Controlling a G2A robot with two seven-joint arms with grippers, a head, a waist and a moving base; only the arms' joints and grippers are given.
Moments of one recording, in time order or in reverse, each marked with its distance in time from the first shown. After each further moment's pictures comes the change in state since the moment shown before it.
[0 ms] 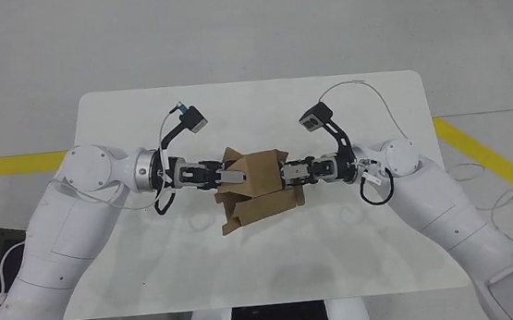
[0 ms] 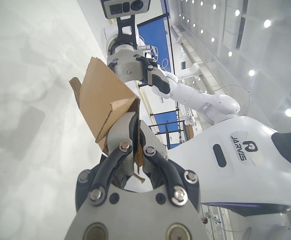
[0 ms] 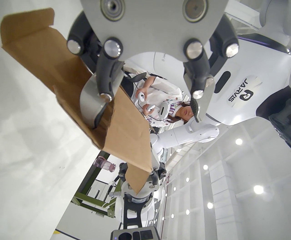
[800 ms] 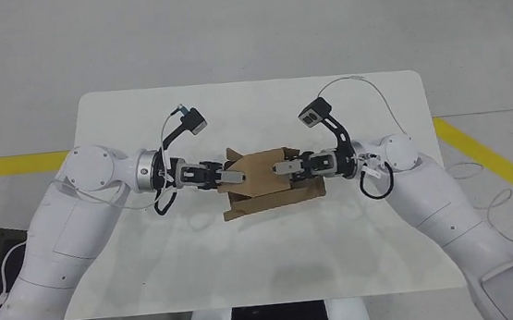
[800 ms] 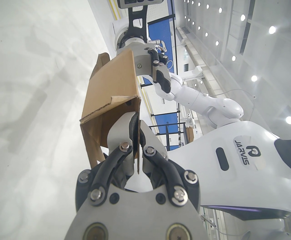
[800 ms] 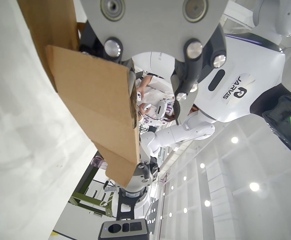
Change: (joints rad) left arm 0.000 -0.005 0.000 0.015 0.025 0.029 -0.002; right arm 0.007 -0.035 0.049 0.038 -0.036 0.043 0.043
